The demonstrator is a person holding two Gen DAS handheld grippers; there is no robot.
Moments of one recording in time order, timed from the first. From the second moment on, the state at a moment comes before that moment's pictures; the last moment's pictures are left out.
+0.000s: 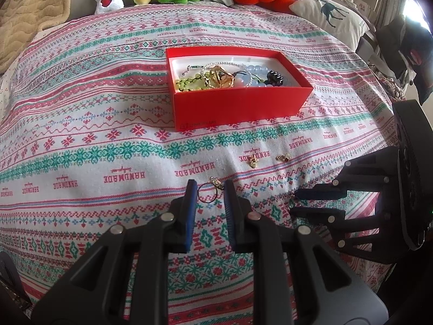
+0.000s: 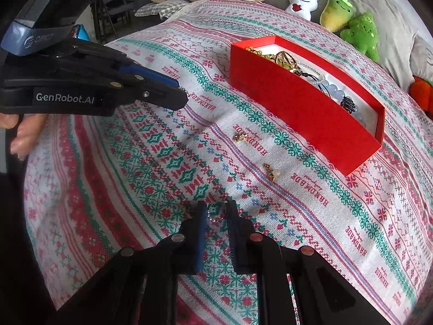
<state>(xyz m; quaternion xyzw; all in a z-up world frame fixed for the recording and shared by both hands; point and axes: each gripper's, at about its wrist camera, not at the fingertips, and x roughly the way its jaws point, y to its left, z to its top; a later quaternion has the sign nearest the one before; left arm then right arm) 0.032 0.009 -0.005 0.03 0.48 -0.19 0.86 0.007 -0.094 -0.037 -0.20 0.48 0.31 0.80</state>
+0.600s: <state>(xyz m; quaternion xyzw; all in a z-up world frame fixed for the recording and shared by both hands) 0.034 0.013 0.001 0.02 0.47 -0.19 0.86 0.003 -0.104 -0.013 -0.17 0.46 0.32 0.81</state>
